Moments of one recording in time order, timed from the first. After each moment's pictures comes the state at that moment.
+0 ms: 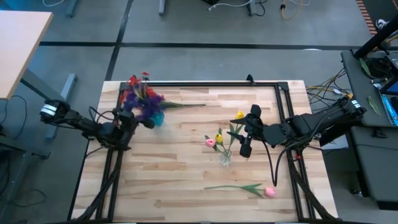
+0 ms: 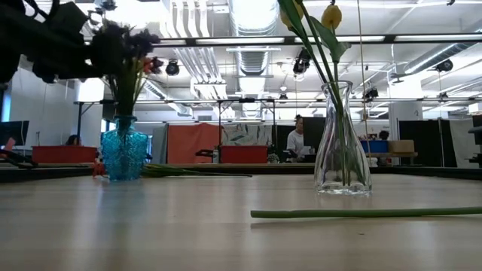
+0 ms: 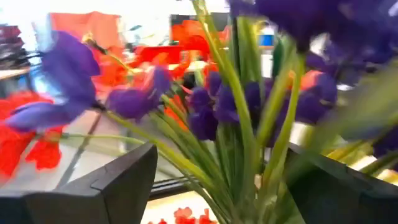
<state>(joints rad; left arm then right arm) -0.32 0.92 0.07 1.41 -1.56 0.54 0.36 1.19 1.16 -0.44 0.65 0.16</state>
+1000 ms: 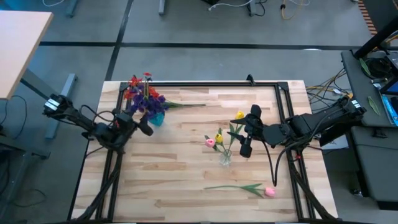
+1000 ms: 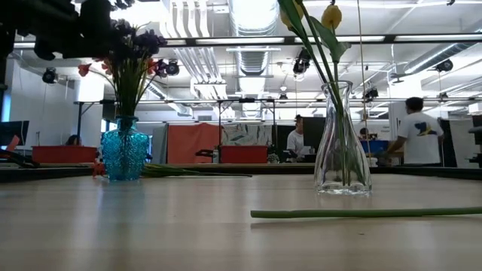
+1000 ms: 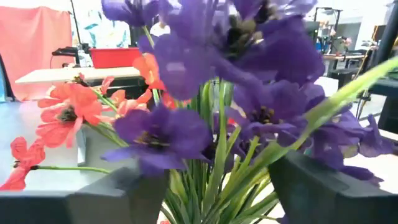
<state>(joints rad) -0.50 0.86 0.17 1.41 -1.57 0.67 0.36 1.19 1.16 -0.45 0.65 0.16</state>
